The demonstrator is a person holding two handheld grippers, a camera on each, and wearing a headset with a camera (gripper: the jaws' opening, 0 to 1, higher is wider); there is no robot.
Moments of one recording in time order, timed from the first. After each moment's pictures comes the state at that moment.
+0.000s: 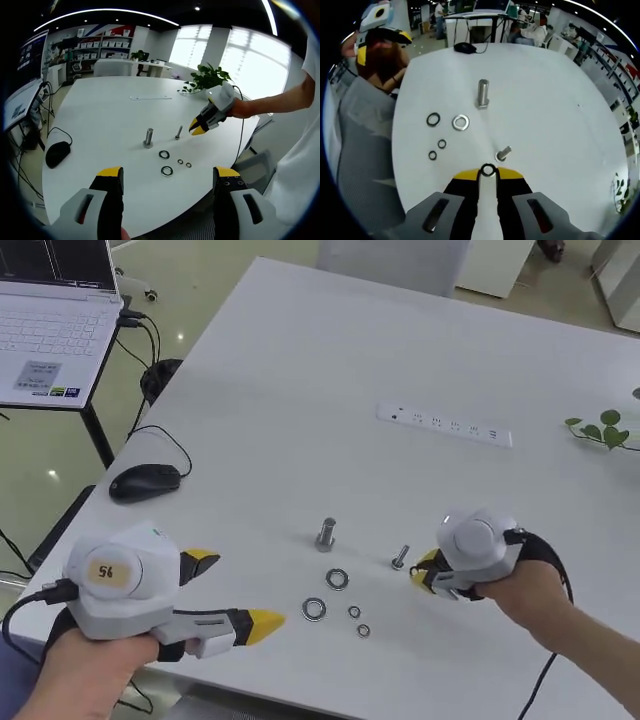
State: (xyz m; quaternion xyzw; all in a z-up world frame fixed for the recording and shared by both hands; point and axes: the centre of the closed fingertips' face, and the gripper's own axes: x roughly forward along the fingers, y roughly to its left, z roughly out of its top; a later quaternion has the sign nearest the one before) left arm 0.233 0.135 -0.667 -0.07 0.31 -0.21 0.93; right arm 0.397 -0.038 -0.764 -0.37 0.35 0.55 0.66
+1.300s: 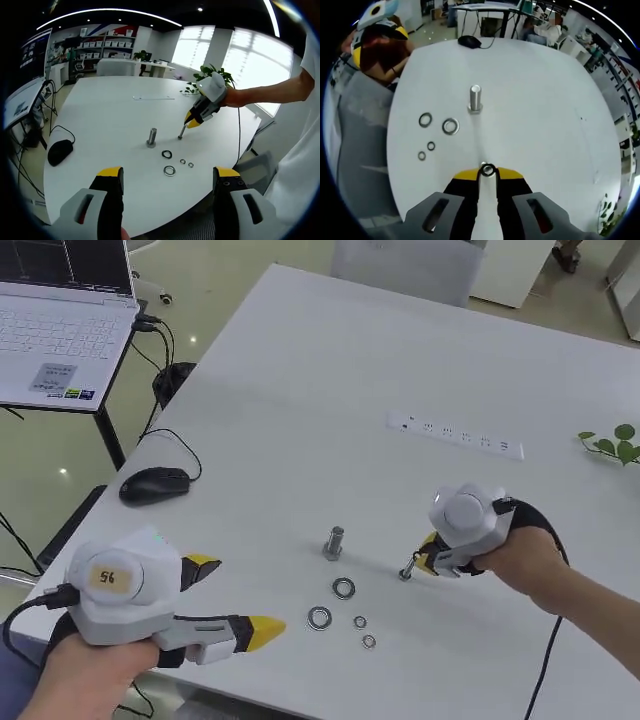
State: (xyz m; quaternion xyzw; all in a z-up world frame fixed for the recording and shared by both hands) left arm 0.232 0.142 -0.667 -0.08 0.30 -0.20 0.93; right arm 0.424 -0.018 -0.759 -0.42 0.35 0.57 0.61
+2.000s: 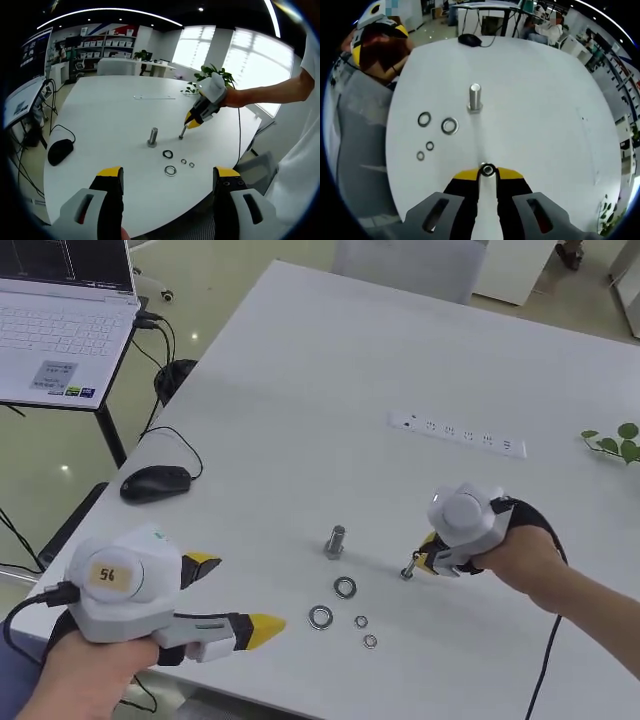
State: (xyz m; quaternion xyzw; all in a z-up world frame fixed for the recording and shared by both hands) left arm 0.234 0.144 -0.669 -0.08 0.31 -0.20 0.93; right arm 0.425 -0.016 -0.763 -0.42 0.36 0.57 0.61
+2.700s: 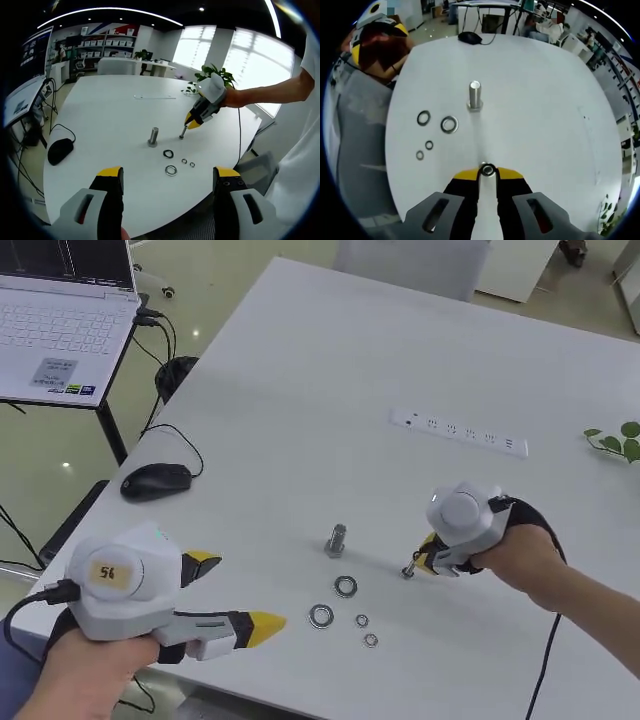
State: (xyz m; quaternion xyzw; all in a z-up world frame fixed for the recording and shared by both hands) left arm 0.235 0.146 -0.671 -0.08 0.31 -0.20 0.93; right arm 0.425 -0.016 -0.766 -0.43 0.36 0.57 0.60
